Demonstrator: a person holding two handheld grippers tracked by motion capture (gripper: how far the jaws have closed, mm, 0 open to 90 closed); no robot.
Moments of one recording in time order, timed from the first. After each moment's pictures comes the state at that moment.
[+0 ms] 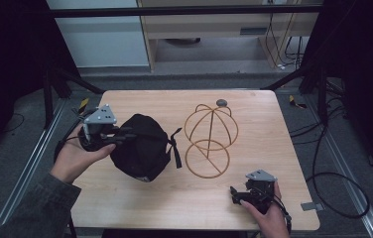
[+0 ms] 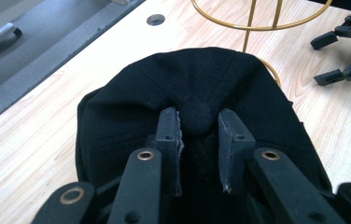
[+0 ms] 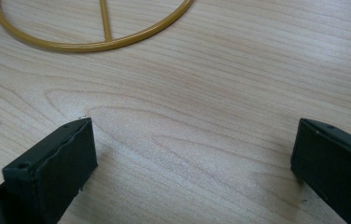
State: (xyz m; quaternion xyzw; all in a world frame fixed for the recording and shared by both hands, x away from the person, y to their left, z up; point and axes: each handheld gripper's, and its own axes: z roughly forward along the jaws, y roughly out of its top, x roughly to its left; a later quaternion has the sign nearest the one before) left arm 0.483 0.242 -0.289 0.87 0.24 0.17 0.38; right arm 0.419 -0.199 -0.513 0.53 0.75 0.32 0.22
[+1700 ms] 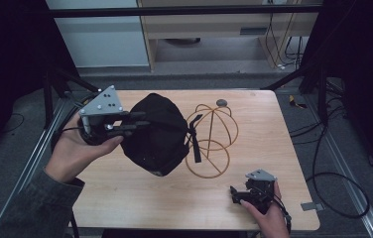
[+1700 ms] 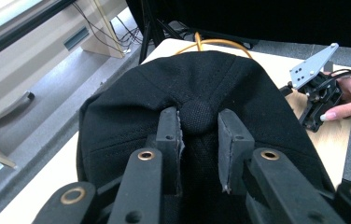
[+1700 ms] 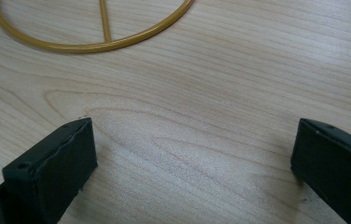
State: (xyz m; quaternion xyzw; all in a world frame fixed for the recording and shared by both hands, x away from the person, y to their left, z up) left arm 0.444 0.192 -0.206 0.86 0.16 0.22 0.43; right arm 0.420 -0.199 -0.513 0.53 0.75 0.32 0.23
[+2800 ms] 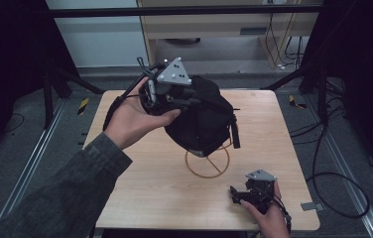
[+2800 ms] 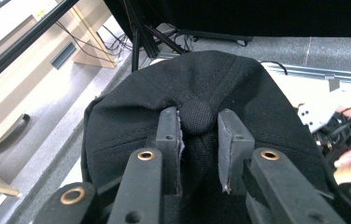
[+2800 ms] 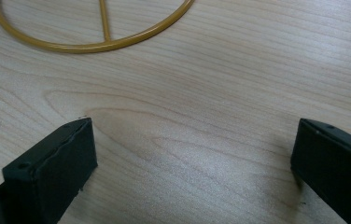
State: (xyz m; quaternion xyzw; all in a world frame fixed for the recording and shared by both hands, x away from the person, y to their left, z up) left arm 0.485 0.080 -0.174 0.88 0.12 0.23 0.40; right arm 0.420 -0.199 -0.514 0.53 0.75 0.32 0.23
